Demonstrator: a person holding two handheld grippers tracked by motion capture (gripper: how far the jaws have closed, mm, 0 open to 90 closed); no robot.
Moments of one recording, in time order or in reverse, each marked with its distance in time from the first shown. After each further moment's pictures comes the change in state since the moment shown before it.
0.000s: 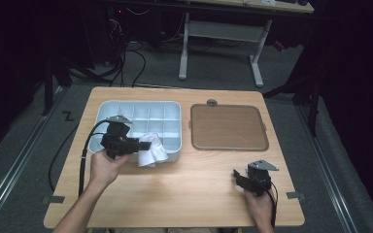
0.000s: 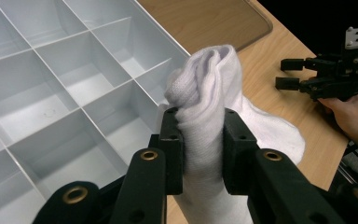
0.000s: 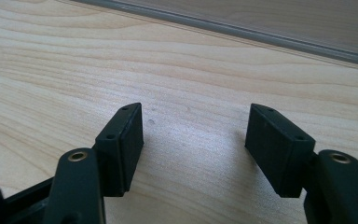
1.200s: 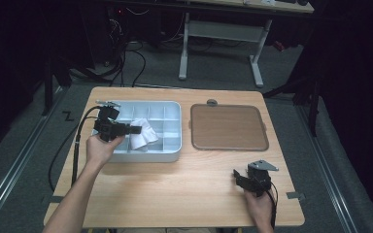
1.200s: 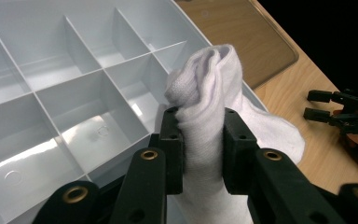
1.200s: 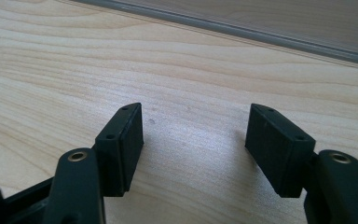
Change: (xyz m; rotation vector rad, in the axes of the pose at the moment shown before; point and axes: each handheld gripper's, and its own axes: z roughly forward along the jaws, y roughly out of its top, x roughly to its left) left arm 0.059 0.040 0.020 -0.041 0.014 -0.110; right arm 0.001 0.000 0.000 -0.001 -0.001 0.002
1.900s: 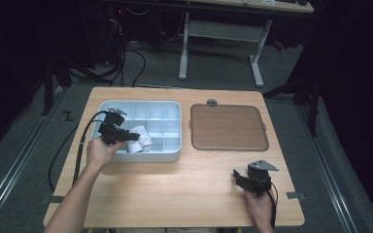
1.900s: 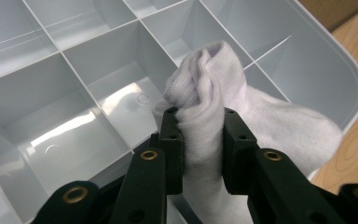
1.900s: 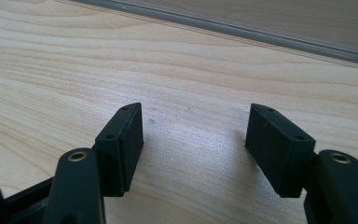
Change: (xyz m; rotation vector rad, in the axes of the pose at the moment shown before) left arm 0.027 -0.019 0.025 0.078 0.145 0.150; right arm 0.000 0.000 0.000 0.000 0.000 0.000
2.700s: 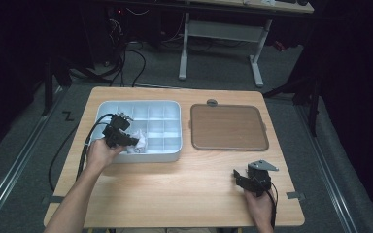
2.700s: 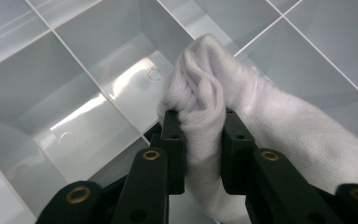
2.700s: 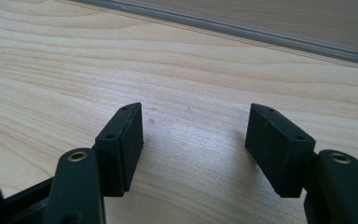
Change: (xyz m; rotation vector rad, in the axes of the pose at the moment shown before) left arm 0.001 -0.017 0.012 0.076 0.085 0.136; right arm 0.000 0.000 0.000 0.000 0.000 0.000
